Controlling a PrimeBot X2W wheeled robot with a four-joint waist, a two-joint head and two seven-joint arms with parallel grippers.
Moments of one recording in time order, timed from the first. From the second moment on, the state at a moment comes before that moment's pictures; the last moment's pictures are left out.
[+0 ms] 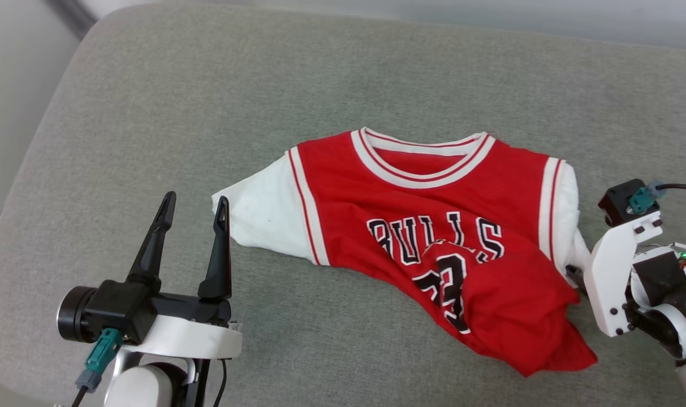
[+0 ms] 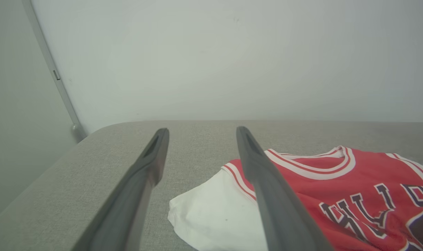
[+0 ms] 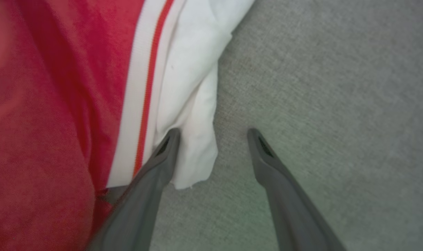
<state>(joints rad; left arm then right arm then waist) -0.11 0.15 -0.11 -0.09 -0.20 -0.03 -0.26 -0.35 -0.44 0.22 0.09 0.33 0.13 0.92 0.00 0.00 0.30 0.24</state>
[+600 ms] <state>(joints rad) -0.10 0.11 -0.05 -0.06 -0.14 -0.08 -0.26 -0.36 -0.45 0.23 0.21 0.29 0.13 0.76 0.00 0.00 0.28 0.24</state>
